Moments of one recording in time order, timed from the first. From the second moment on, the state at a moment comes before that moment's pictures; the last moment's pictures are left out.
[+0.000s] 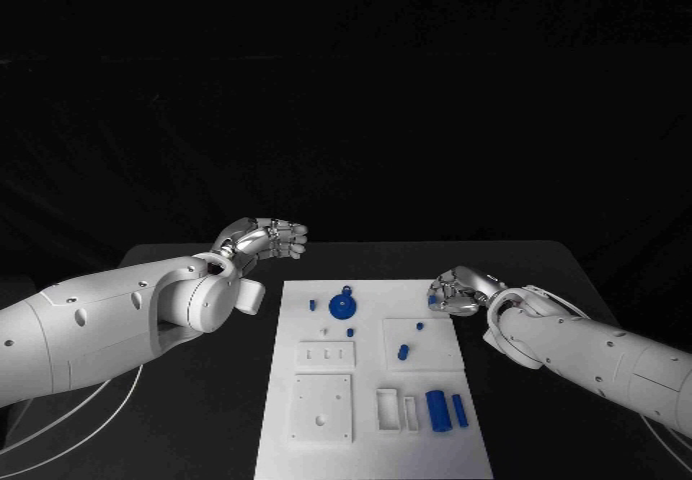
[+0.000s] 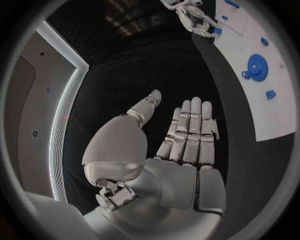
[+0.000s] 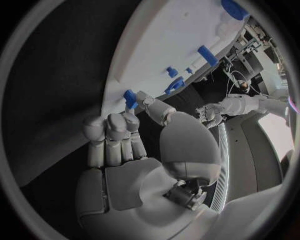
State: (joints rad) left arm 1.37 -0.79 -0.16 1.35 -0.03 -0.32 0.31; left_hand 1.07 -0.07 0.43 -0.28 0.05 0.75 0.19 0.35 0.40 1.12 0.15 0.08 0.08 0.92 0.13 0.40 0.52 0.05 0.78 0.03 0.27 1.31; right arm 1.13 -0.59 -0.06 0.90 -1.18 -0.36 0.14; right_hand 1.07 -0.12 0.75 -0.25 0.05 0.95 0.09 0.32 0.46 1.11 0.00 1.20 1.09 1.30 -0.11 1.28 0.93 0.14 1.12 -0.10 1.52 0.59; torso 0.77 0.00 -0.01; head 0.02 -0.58
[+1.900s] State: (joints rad) left arm 1.37 -0.79 -0.16 1.36 -0.18 -0.29 0.16; left_hand 0.98 -0.06 0.40 -0.25 0.05 0.90 0.14 0.39 0.42 1.34 0.05 0.16 0.15 1.10 0.03 0.56 0.60 0.06 0.93 -0.06 0.42 1.31; right arm 1.20 -0.61 -0.06 1.08 -1.45 -0.47 -0.02; right_hand 1.05 -0.14 0.77 -0.22 0.05 0.97 0.07 0.33 0.47 1.11 -0.01 1.20 1.09 1.30 -0.11 1.28 0.94 0.14 1.13 -0.11 1.51 0.59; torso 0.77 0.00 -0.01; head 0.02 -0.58
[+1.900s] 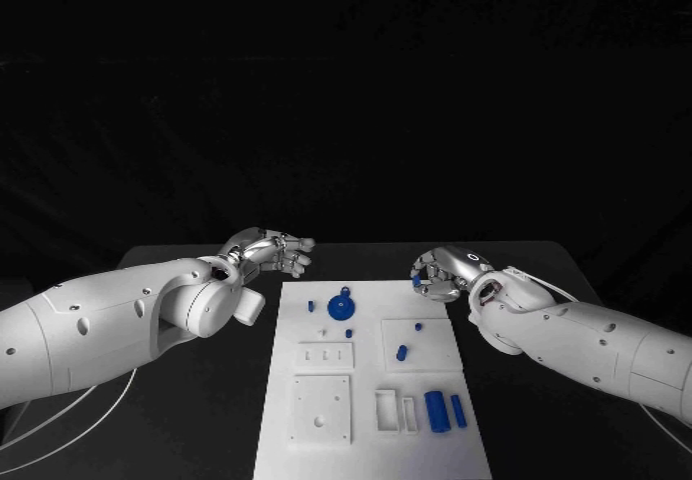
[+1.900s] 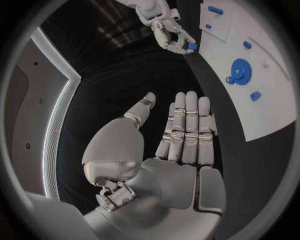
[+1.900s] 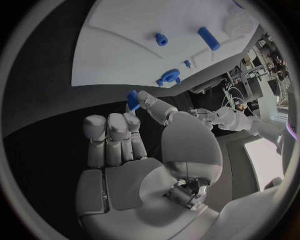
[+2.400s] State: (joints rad) left arm 1.37 -0.75 -0.16 1.40 -0.34 -0.27 0.00; left_hand 0.95 -0.08 0.38 -0.26 0.05 0.91 0.12 0.35 0.42 1.42 0.01 0.25 0.27 1.14 -0.03 0.76 0.68 0.05 0.97 -0.13 0.61 1.31; right arm 1.23 -0.58 -0.06 1.31 -1.57 -0.40 -0.23; right_hand 1.04 -0.14 0.77 -0.21 0.05 0.97 0.07 0.33 0.48 1.11 -0.01 1.20 1.09 1.30 -0.12 1.28 0.94 0.14 1.14 -0.12 1.51 0.60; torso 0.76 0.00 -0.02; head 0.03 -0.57
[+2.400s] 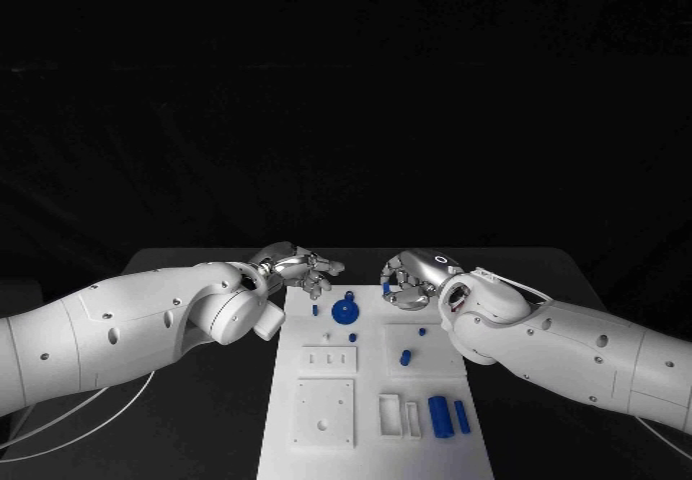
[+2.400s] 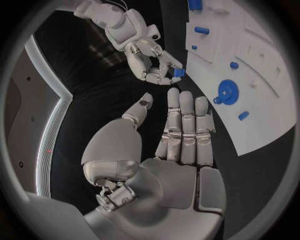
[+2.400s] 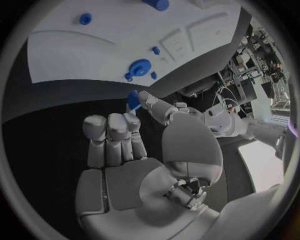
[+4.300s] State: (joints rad) left arm 1.37 -0.70 -0.17 1.42 -0.56 -0.22 -0.24; left_hand 0.86 -0.06 0.40 -0.20 0.05 0.91 0.13 0.33 0.42 1.37 0.02 0.28 0.36 1.11 -0.04 0.81 0.64 0.05 0.92 -0.13 0.65 1.31; right arm 1.23 -0.51 -0.06 1.43 -1.67 -0.35 -0.36; right_hand 1.03 -0.15 0.78 -0.19 0.07 0.98 0.07 0.34 0.48 1.12 -0.01 1.19 1.09 1.30 -0.12 1.28 0.94 0.14 1.14 -0.12 1.51 0.60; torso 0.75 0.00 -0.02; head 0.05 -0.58
